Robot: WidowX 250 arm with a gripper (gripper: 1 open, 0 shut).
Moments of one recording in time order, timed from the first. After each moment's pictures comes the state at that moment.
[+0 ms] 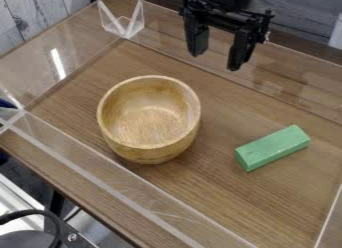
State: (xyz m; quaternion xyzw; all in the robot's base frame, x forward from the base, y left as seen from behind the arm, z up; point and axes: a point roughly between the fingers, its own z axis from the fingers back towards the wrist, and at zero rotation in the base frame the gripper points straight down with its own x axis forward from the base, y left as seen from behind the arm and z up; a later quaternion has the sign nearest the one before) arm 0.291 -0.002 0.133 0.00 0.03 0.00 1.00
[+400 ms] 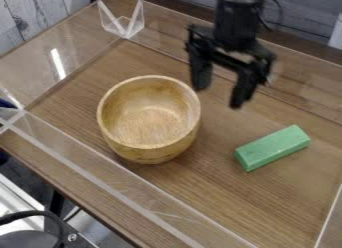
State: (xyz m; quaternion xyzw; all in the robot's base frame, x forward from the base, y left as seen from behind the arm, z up) arm 0.269 -0.039 0.101 0.00 0.08 -0.06 1.00
